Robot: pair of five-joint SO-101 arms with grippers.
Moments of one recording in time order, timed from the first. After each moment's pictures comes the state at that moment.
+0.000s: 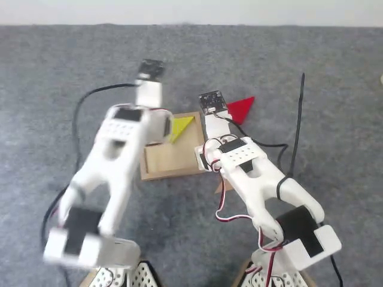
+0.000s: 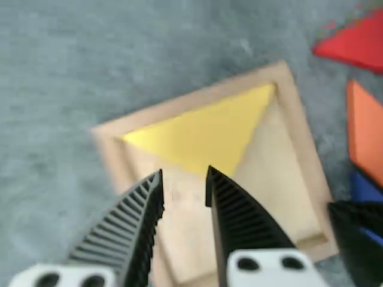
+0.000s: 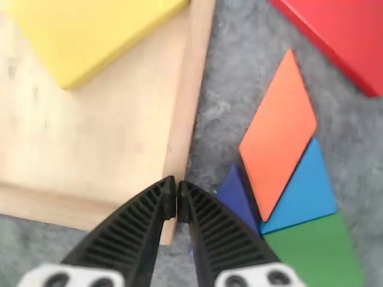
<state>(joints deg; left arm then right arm) 1.4 -7.4 34.4 48.7 6.1 -29.7 0.4 39.9 34.2 -6.8</state>
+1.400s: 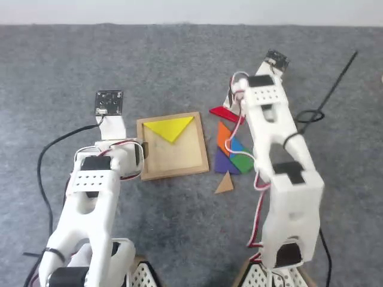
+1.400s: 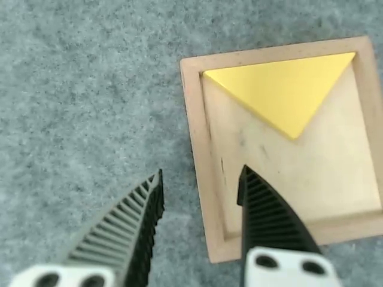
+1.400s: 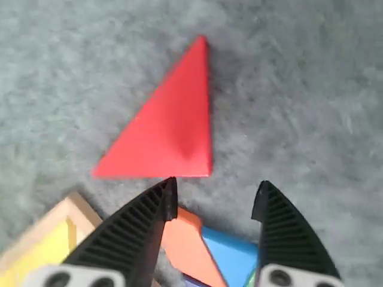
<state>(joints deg) -7.4 -29.4 60.7 41.1 6.5 -13.5 35.5 -23.8 73.0 -44.3</state>
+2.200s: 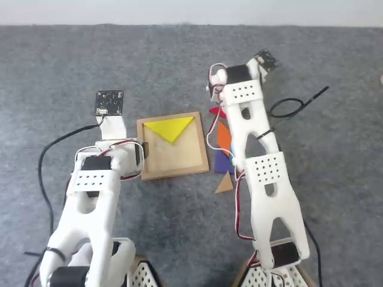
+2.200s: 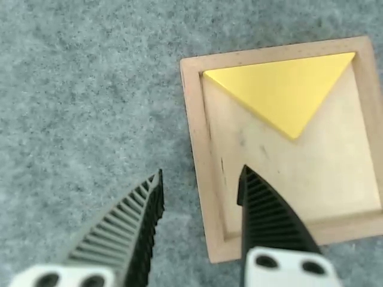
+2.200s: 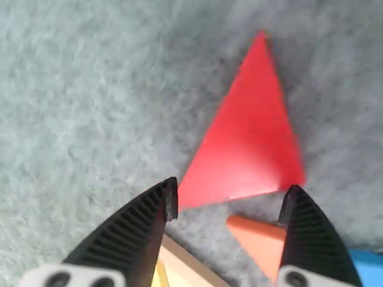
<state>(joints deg) -7.4 -29.4 60.7 41.1 6.5 -19.0 69.6 -79.5 91.4 -62.5</state>
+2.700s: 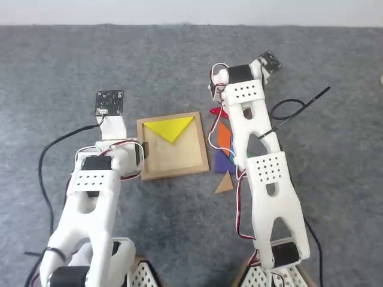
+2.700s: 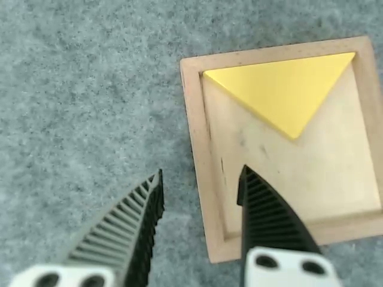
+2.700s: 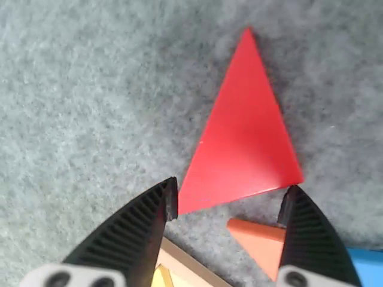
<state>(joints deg) -7.4 -29.4 60.7 41.1 6.5 -17.5 69.6 -78.6 91.3 -66.2</state>
